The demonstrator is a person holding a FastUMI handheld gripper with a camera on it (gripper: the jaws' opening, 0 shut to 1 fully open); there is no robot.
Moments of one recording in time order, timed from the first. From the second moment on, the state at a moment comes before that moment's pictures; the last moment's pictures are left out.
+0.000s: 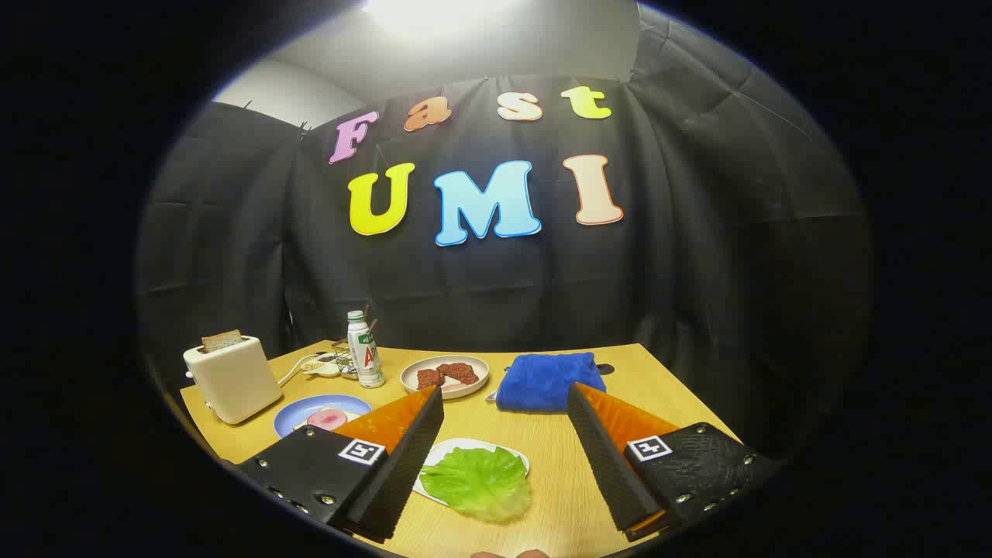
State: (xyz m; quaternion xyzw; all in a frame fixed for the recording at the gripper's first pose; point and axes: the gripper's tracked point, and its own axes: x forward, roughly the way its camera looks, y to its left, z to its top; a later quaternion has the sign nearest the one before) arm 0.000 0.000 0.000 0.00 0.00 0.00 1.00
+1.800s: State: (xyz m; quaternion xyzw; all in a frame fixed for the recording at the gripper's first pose) arm 0.051 0.024 -0.119 -0.06 0.30 -0.01 0.95
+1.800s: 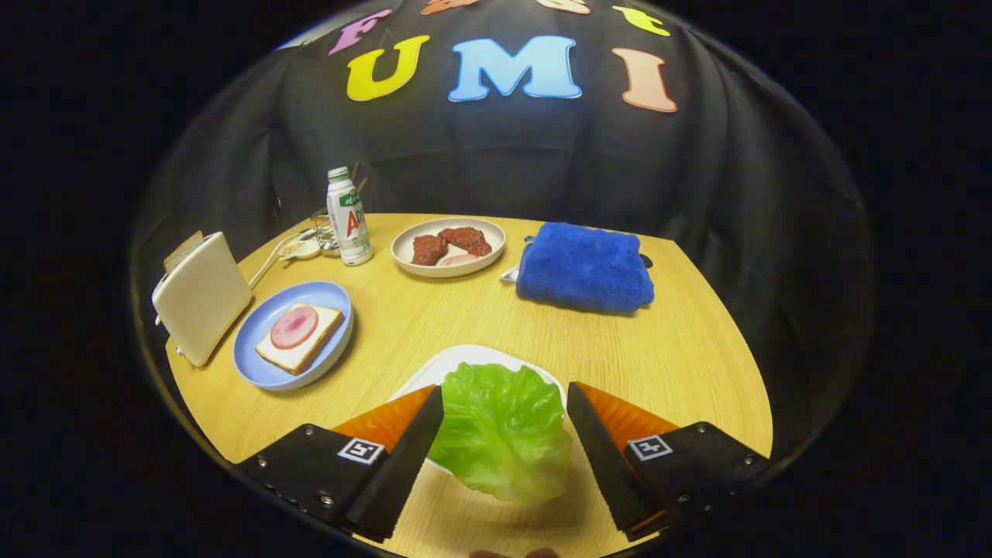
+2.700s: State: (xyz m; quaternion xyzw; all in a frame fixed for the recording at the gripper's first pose) arm 0.066 0.029 -0.158 -0.04 0.41 0.02 0.91
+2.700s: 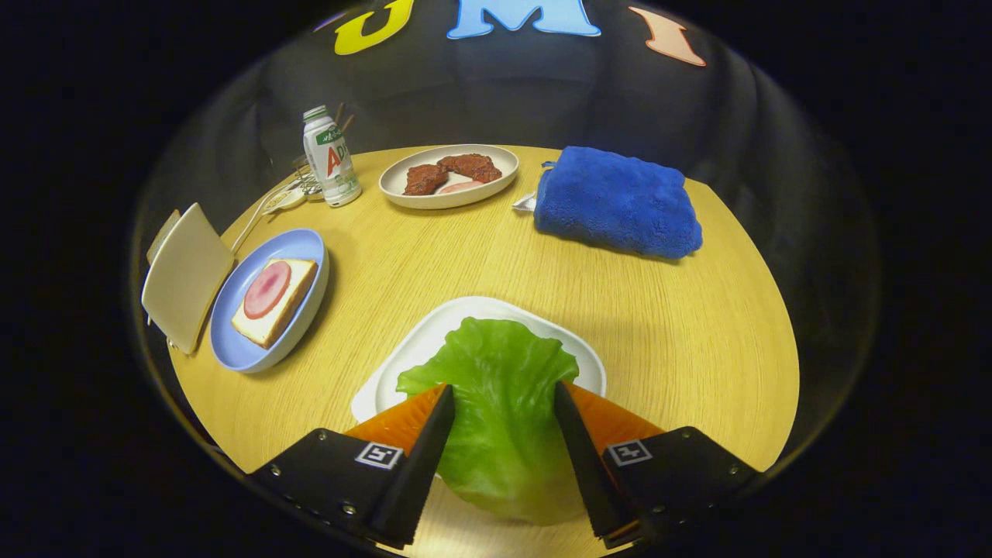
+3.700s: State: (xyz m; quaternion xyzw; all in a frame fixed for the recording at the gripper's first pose) arm 0.079 0.065 -0.109 -0.05 0.35 0.02 0.94
